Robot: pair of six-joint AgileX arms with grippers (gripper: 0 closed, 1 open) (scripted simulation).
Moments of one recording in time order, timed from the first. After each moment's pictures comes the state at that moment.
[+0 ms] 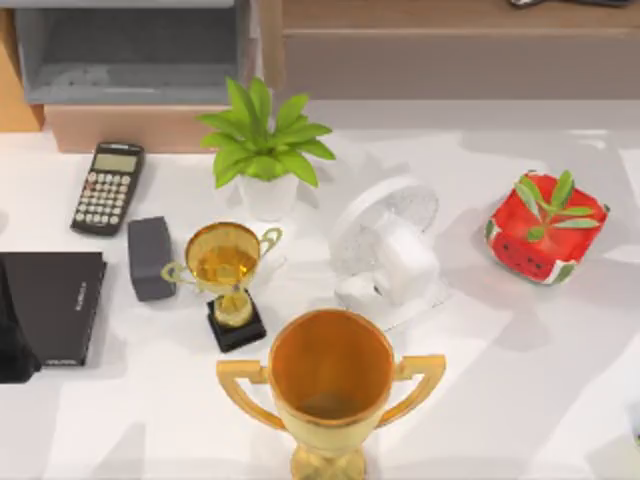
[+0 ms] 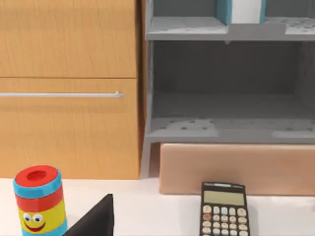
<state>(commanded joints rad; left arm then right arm) 0.00 0.00 0.00 0.00 0.00 0.00 -0.33 2.13 1.43 0.71 -0.29 0.00</state>
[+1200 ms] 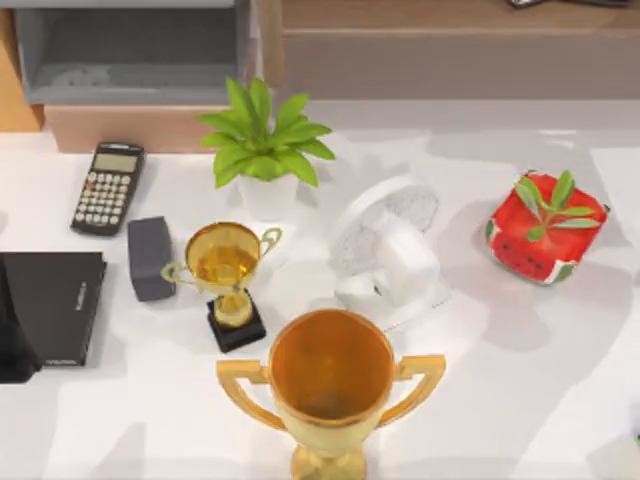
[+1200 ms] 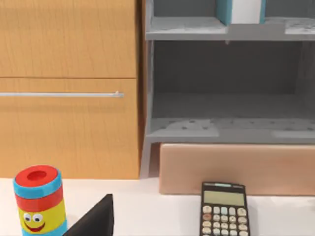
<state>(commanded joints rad) 0.00 0.00 0.00 0.00 0.00 0.00 -0.31 2.08 1.41 0.72 -0.33 0.05</state>
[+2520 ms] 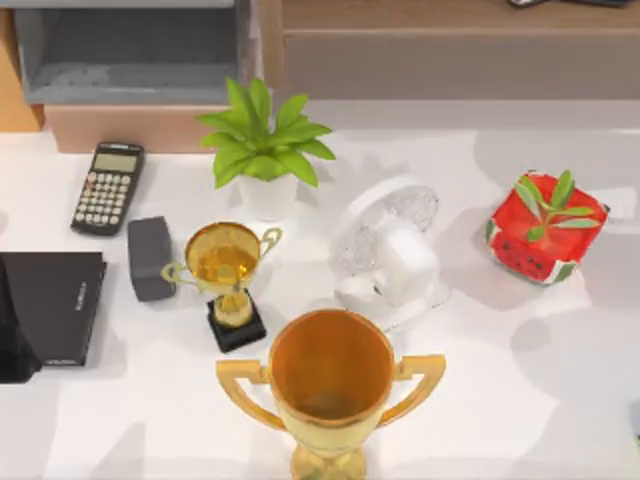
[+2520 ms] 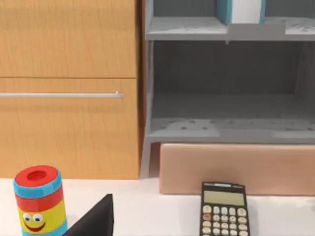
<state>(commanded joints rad) 0.00 0.00 0.00 0.00 0.00 0.00 -0.46 1.85 1.01 0.98 -0.38 0.06</state>
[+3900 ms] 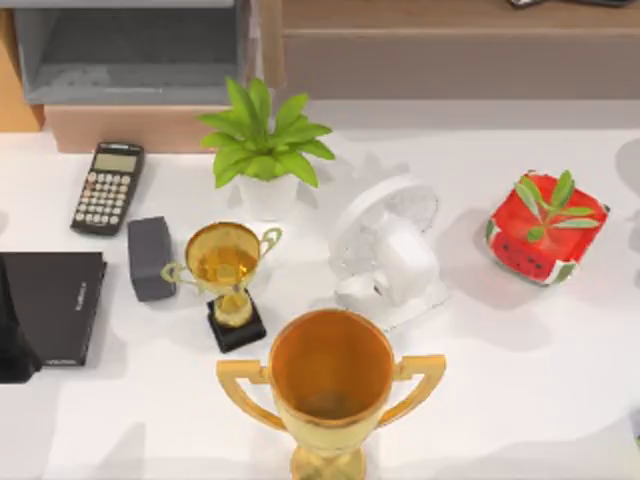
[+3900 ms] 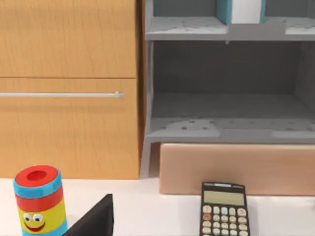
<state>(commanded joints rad) 0.00 0.00 0.00 0.00 0.00 0.00 -0.50 2.21 0.92 1.31 -0.44 0.01</state>
